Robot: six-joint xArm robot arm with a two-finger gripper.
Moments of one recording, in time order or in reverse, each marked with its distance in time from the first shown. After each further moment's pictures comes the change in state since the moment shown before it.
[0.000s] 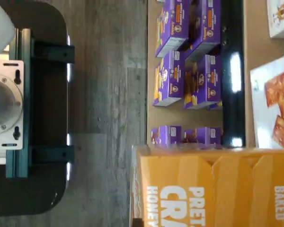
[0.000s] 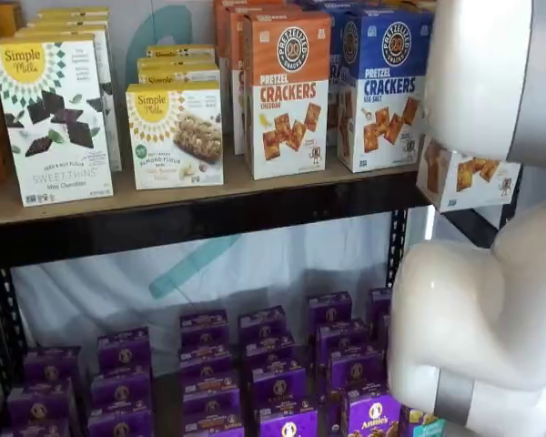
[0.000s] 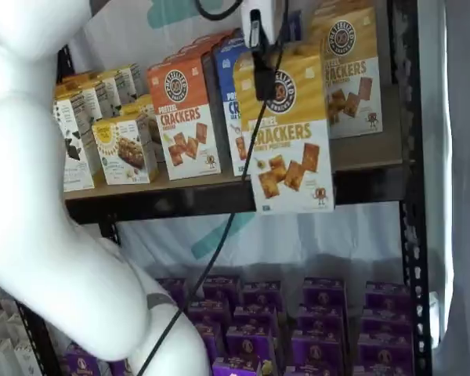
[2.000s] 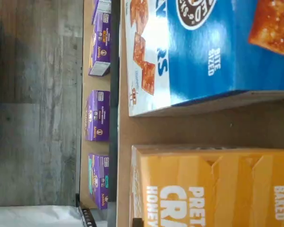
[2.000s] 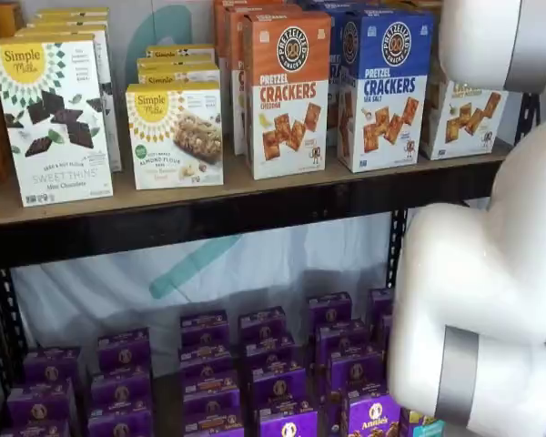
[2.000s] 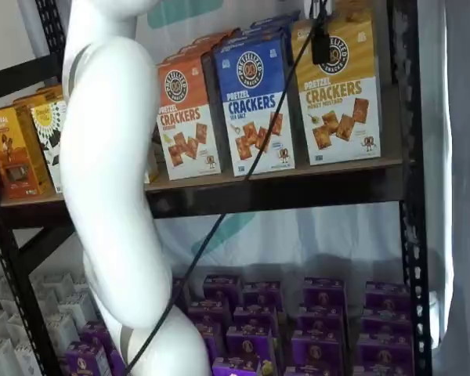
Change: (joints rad) arm 0.033 0.407 -0.342 0.023 -0.173 0.016
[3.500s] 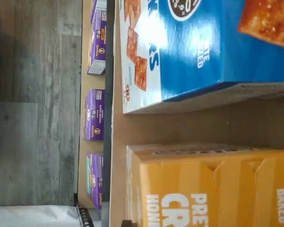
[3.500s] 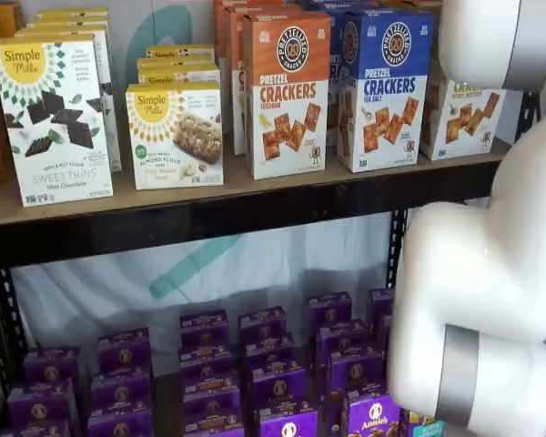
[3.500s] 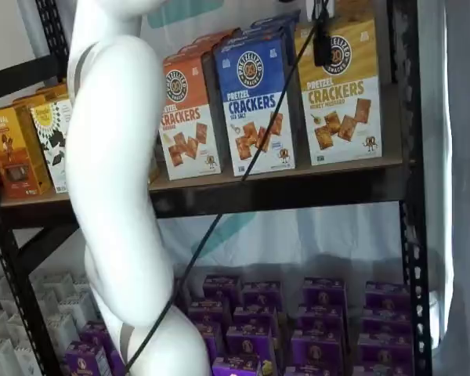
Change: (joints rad) arm 0.010 0.027 -0.011 -0.002 -0.016 0.007
